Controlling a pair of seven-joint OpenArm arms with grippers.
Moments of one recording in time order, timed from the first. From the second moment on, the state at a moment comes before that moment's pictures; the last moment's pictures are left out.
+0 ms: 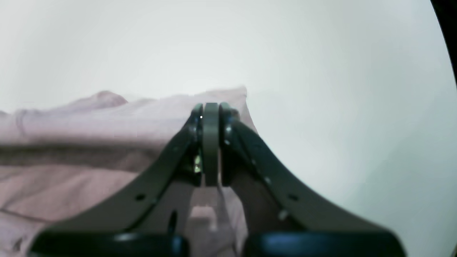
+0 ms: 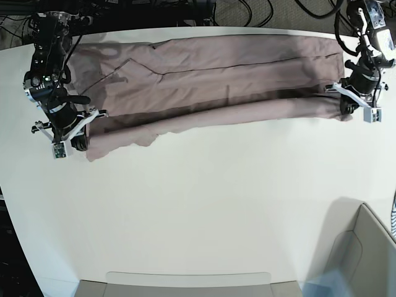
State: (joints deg) left arm 23.5 -21.7 -30.9 104.4 -33.1 -17.7 47.8; right arm -9.2 17.7 14.8 108.6 17.7 18.1 -47.9
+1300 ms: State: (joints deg) left arm 36.4 -21.7 -30.9 108.1 -30.3 -17.9 49.2; right arm -30.6 18.1 19.2 117.3 19.4 18.1 -47.5
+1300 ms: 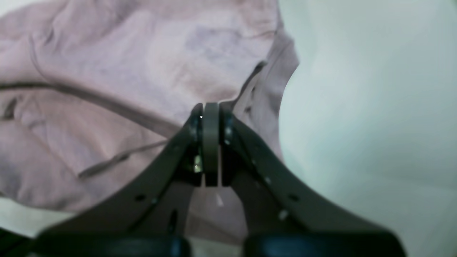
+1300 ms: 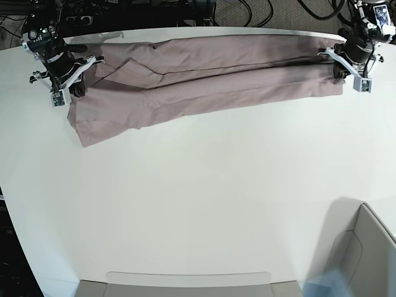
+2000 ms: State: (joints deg) left arm 36.4 -20.3 -30.6 105.1 -26.5 -17.6 49.0; right arm -35.0 18.0 16.9 116.5 19.1 18.0 -47.3
